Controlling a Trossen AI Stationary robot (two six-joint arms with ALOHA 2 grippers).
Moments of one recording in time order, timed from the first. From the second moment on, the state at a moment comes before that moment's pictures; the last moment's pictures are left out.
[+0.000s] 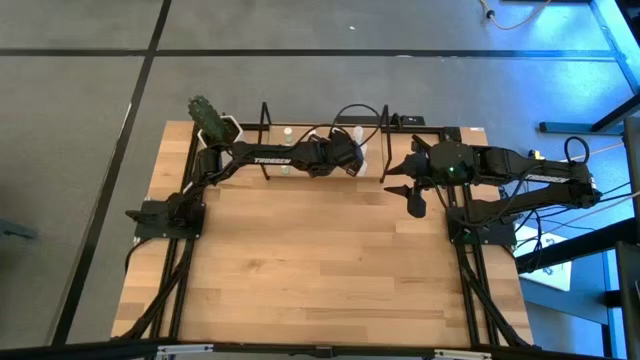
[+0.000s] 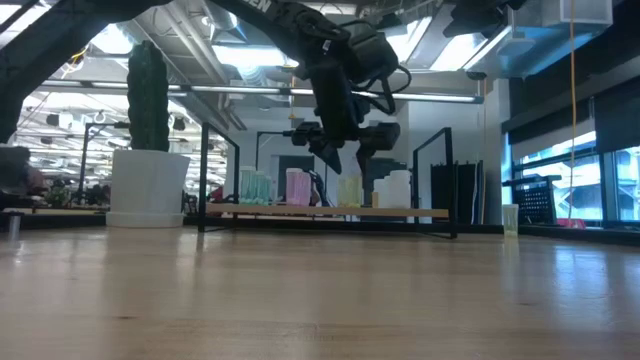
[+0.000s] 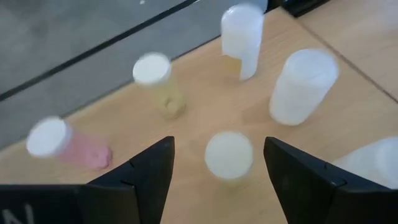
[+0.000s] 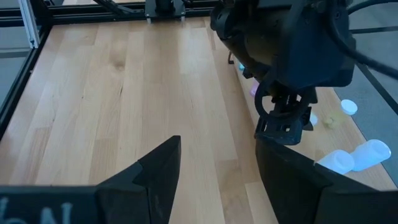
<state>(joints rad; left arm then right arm) 0.24 2.17 1.79 -0.59 -0.66 -0.62 -0.04 0.97 1.08 -0.71 0.09 0.04</state>
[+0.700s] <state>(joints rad) 0.22 2.12 2.03 -0.99 -0.64 -0.59 -0.04 0.97 1.08 -0.71 0.09 0.04</state>
